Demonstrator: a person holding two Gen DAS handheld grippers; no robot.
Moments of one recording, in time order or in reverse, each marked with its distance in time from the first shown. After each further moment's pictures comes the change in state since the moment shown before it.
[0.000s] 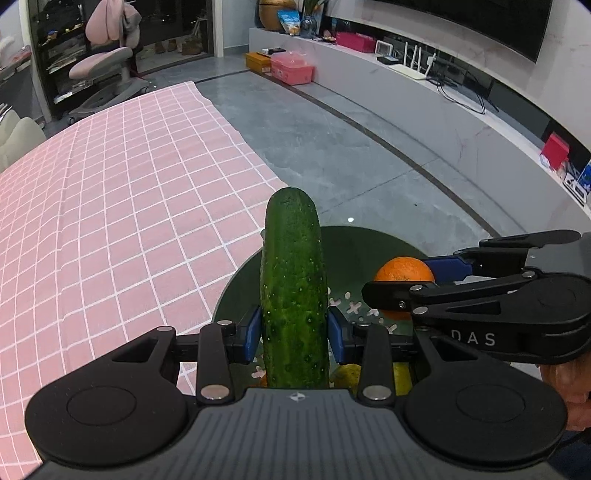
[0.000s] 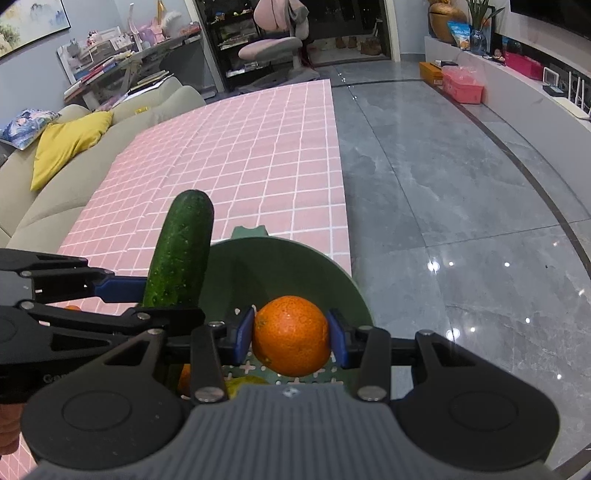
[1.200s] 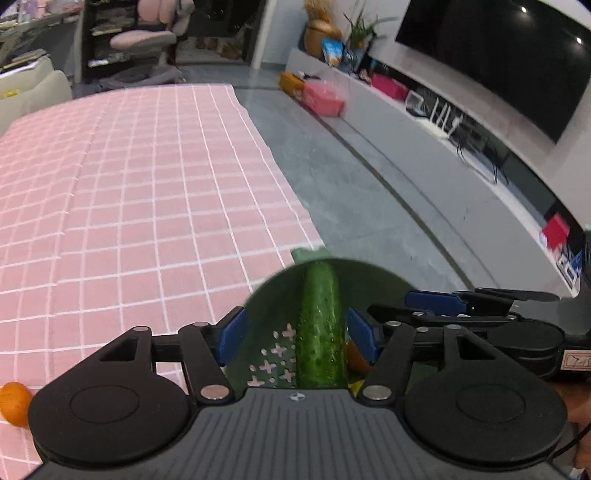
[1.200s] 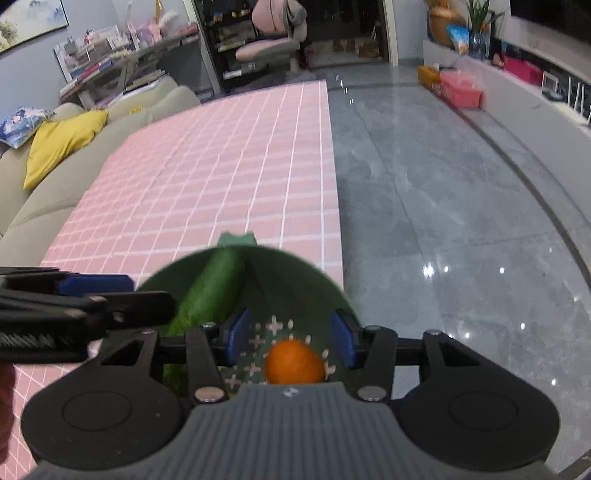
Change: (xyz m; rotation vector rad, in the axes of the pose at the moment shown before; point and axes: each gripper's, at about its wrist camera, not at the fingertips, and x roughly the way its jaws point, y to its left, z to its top) left arm -0.024 0.037 -0.007 -0.245 -0.112 -0.054; right arm 0.010 -0.004 0.005 -0.014 -0.035 -0.019
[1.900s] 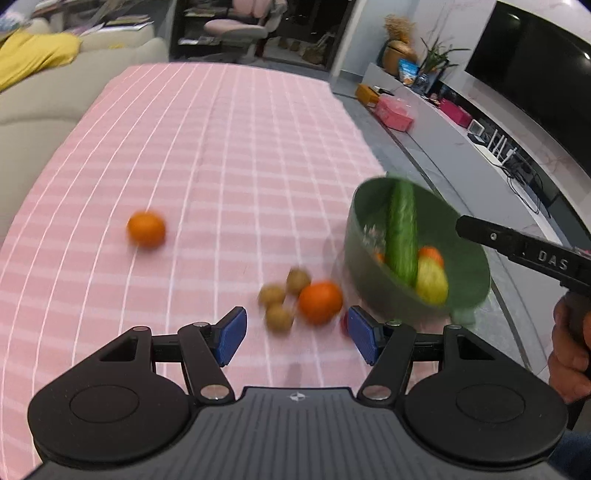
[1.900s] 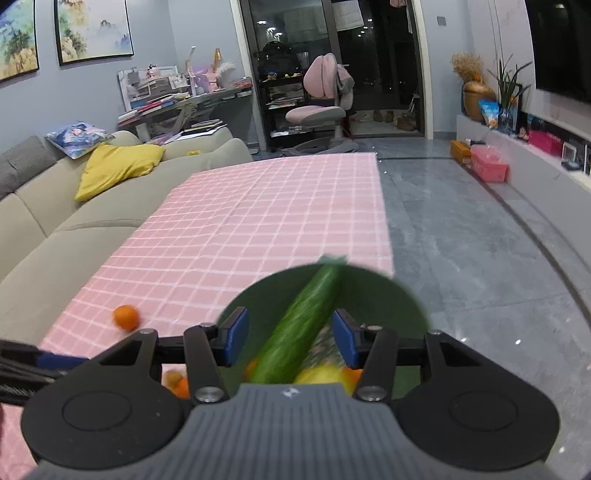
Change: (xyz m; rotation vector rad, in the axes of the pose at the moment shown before) left arm -0.114 0.048 -0.130 -0.207 -0.018 0.144; right arm -0.089 0.064 -0.061 -0.108 -0.204 0.096
